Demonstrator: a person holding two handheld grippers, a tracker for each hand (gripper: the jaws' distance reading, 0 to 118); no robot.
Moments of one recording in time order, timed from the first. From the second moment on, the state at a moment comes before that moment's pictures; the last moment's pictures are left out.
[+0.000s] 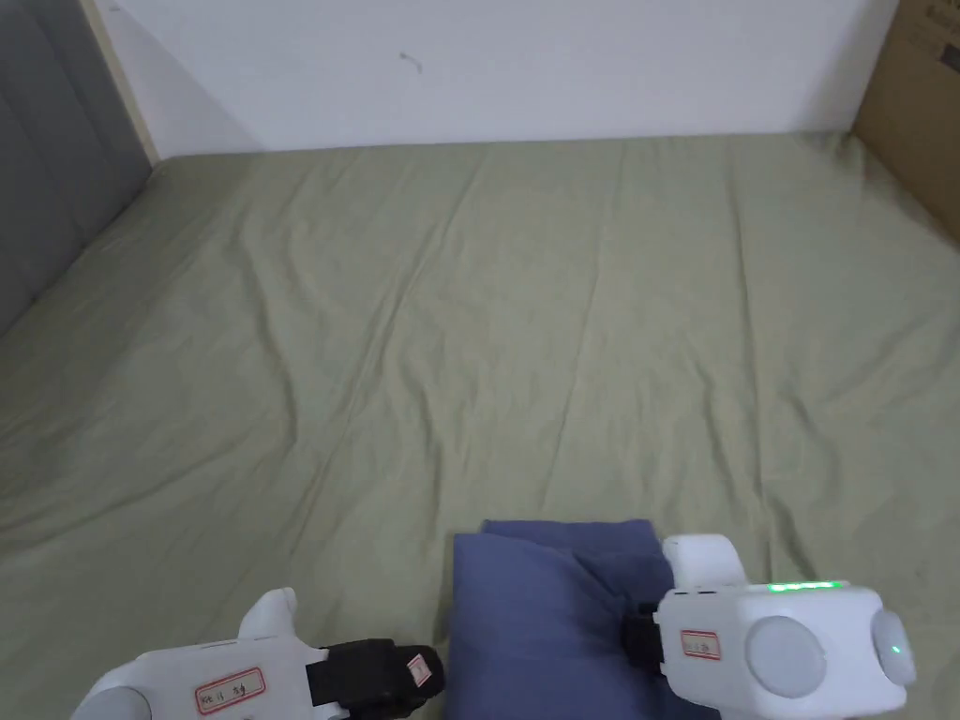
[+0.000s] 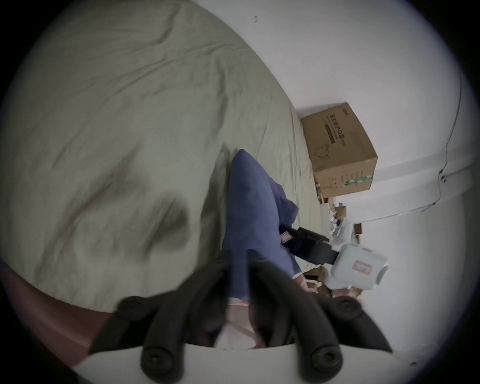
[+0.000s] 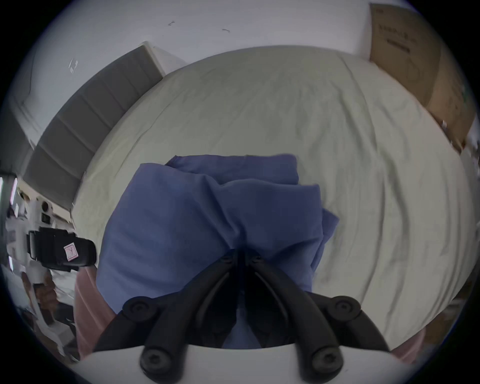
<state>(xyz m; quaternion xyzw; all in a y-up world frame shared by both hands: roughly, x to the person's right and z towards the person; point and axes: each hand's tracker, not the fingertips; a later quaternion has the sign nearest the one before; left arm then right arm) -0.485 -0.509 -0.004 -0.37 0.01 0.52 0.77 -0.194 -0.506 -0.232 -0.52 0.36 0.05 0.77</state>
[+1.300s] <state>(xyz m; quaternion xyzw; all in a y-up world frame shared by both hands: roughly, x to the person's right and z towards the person) -0.767 -0.460 0.028 -0.57 0.32 0.14 0.75 -0.241 -0.447 -0.206 -0.48 0.36 0.04 0.80</state>
